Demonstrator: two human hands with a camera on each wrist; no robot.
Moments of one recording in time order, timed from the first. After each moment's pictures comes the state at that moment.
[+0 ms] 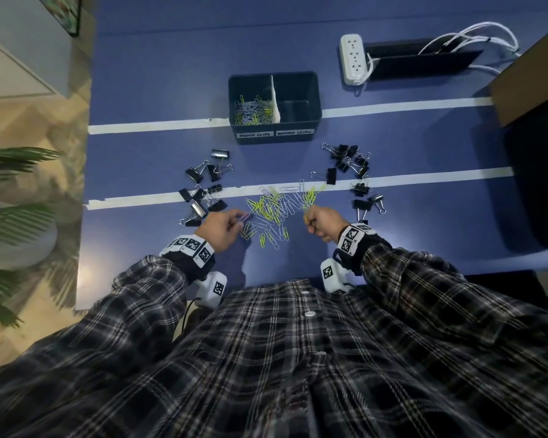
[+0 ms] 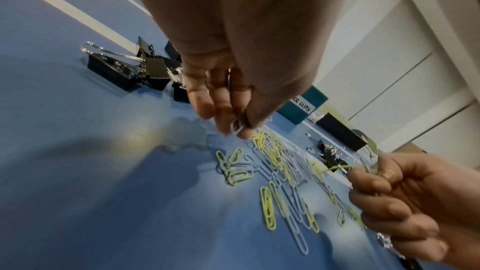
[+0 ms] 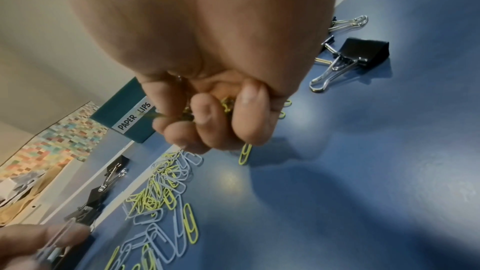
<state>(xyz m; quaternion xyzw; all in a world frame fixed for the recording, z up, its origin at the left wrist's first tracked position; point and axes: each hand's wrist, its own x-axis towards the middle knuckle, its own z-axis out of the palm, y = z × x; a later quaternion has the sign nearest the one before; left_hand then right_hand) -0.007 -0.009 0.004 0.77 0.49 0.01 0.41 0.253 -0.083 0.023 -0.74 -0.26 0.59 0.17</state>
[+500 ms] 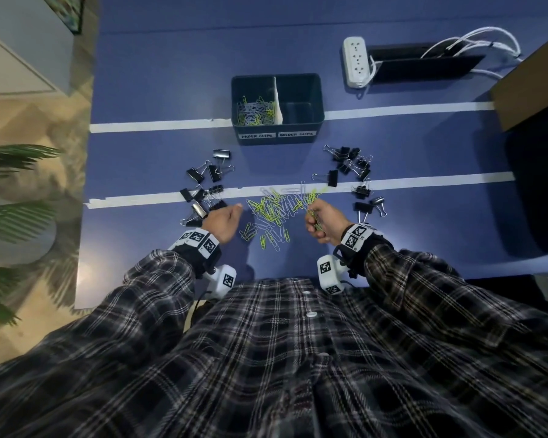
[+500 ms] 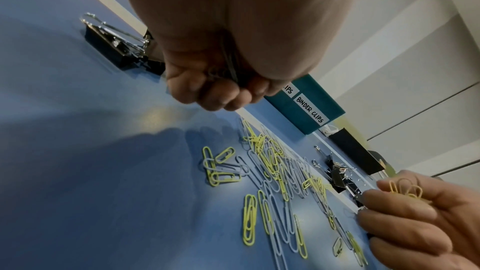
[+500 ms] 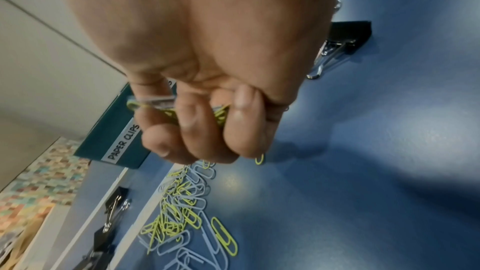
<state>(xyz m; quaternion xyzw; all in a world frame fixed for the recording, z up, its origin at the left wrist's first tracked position) 0.012 -0.002 0.012 0.71 0.58 -0.04 0.39 0.256 -0.079 0.026 -0.67 -0.17 0.68 0.24</state>
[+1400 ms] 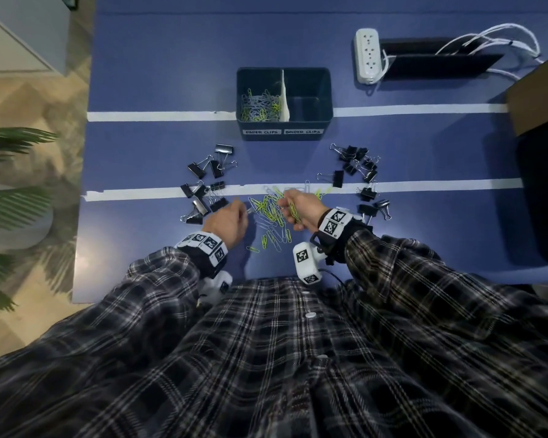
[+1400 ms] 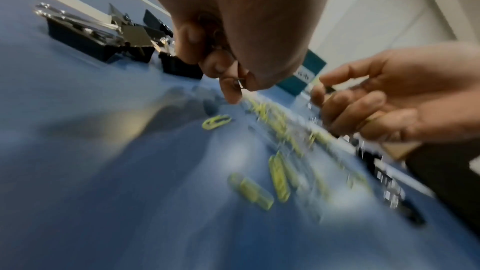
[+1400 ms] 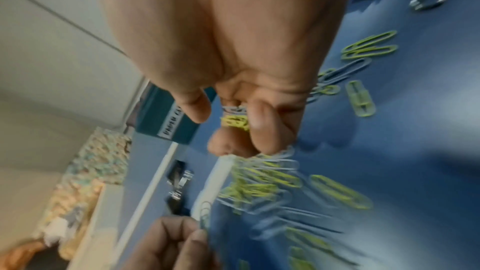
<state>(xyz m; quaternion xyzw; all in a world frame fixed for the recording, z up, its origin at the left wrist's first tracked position) 0.018 -0.005 0.003 0.79 0.53 -0.05 0.28 0.214 -0.028 0.030 -0.70 -0.16 0.66 0.23</state>
